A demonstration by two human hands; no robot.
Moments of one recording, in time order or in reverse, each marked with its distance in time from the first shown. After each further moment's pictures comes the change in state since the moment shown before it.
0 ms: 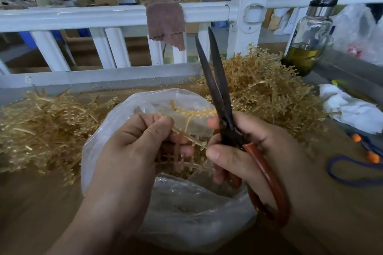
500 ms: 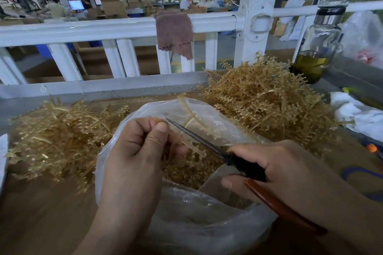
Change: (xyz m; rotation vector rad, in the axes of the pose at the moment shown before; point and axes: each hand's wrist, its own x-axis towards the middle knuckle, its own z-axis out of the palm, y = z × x) left_hand 0.004 0.000 -0.002 0.165 0.172 0.172; right_hand 0.005 -0.007 -0.022 -0.765 -0.204 -0.050
